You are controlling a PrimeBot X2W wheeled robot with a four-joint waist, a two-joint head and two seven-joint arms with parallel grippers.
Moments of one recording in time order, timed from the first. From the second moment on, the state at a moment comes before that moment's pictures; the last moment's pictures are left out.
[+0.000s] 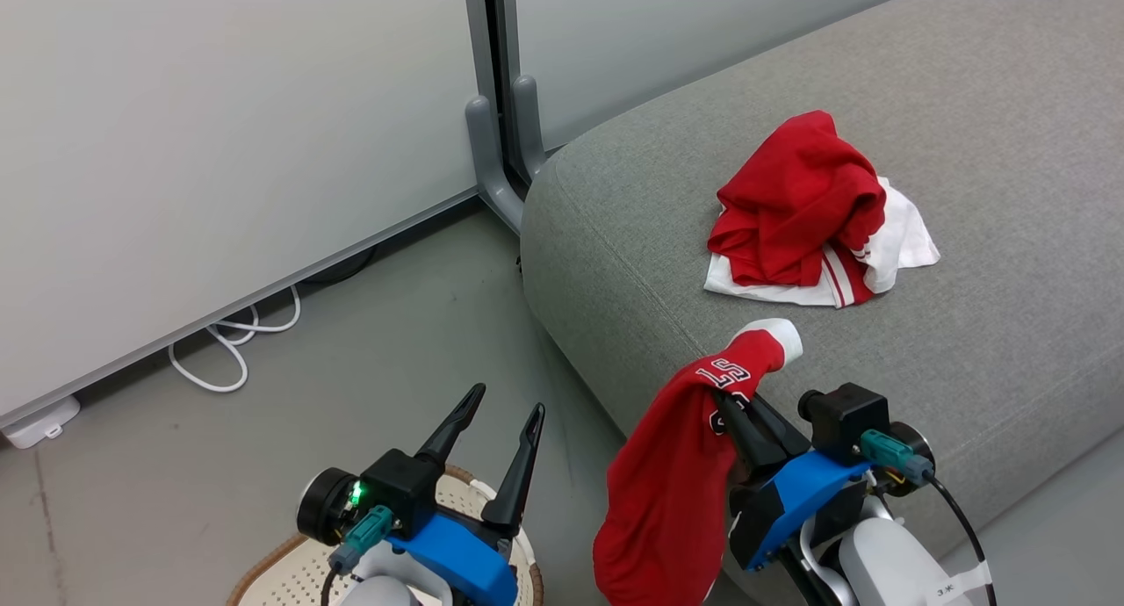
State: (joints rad) left arm -0.21 0.11 -0.48 0.40 -0.32 -0.13 -0.26; right arm -0.30 -0.06 0.30 0.44 0.22 0.13 -0.14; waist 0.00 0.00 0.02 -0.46
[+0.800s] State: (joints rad) left arm -0.36 0.20 -0.53 0.37 -0.29 -0.13 -0.26; right arm -0.75 -0.24 0.00 0.34 0.23 0.13 0.04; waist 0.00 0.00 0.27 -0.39
